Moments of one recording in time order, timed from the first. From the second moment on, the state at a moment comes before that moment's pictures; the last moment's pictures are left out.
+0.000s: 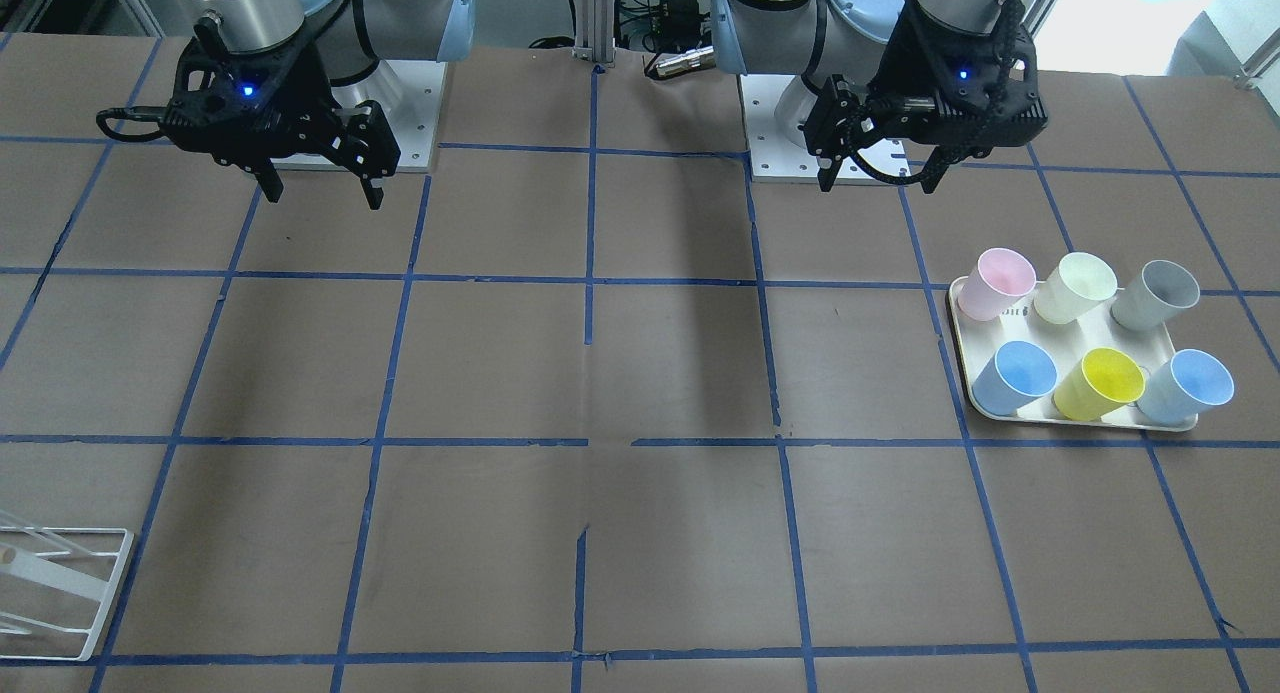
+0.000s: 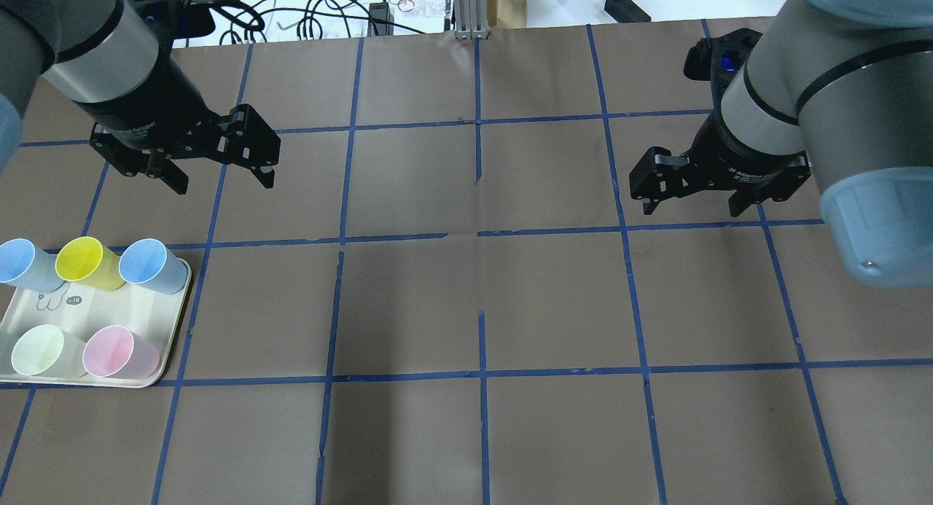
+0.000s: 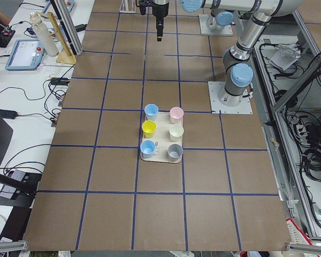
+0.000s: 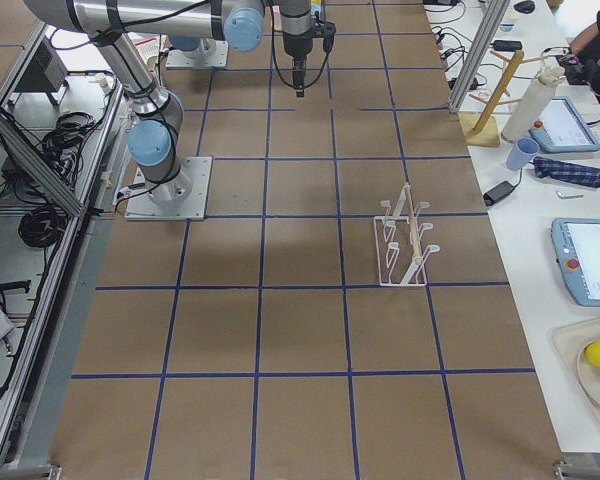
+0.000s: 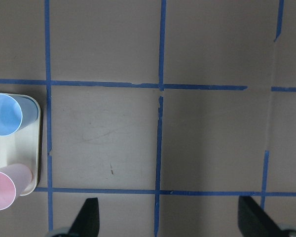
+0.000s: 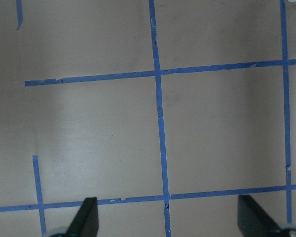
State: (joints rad) left arm -1.55 -1.44 -1.64 -1.60 1.56 0.01; right arm 1.58 -1.75 1.84 -1.74 -1.57 0.08
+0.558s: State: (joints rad) left arm -1.55 -1.41 -1.64 -1.58 1.56 0.02; right arm 1.58 -1.76 1.84 -1.73 -1.56 0.08
